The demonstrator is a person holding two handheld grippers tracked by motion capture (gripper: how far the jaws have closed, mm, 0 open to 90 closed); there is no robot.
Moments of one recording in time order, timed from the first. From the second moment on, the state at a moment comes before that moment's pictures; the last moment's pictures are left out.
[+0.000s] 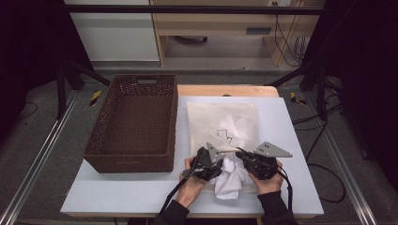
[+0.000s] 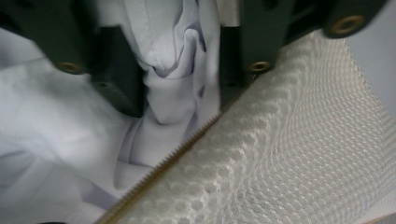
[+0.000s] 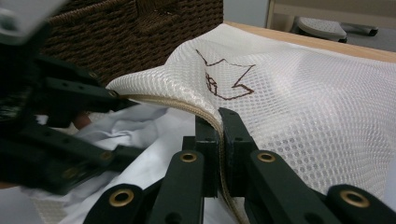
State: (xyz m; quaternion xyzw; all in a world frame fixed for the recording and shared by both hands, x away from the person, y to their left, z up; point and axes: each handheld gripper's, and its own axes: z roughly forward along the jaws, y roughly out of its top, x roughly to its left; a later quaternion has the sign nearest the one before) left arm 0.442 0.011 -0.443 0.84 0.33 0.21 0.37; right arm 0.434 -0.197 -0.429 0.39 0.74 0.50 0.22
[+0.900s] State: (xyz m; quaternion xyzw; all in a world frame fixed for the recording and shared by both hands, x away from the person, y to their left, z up) left arm 0.414 0.013 -0.459 0.85 0.33 0.15 0.39; right arm 0.434 -0.197 -0.431 0.39 0.74 0.50 0.22
